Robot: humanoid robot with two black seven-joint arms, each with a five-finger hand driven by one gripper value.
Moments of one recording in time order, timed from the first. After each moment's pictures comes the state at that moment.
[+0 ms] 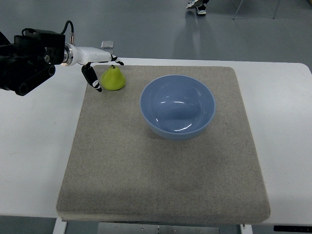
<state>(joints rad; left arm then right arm) -1.28 0.38 0.03 -0.58 1.42 -0.25 -0.33 0.05 0.00 -0.09 0.17 -0.04 -0.09 0.01</state>
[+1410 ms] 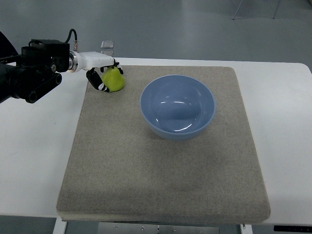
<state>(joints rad) -1.24 0.33 0.03 -0.53 1.41 -0.20 -0.33 0.05 0.00 -0.09 0.17 -0.04 -0.09 0.01</state>
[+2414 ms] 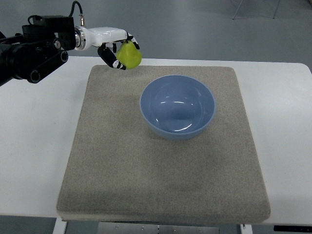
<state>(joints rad) -1.36 0.33 -0.06 -0.58 1.31 -0.20 -0.33 0.05 0.00 -0.09 0.17 -0.04 -0.09 0.01</state>
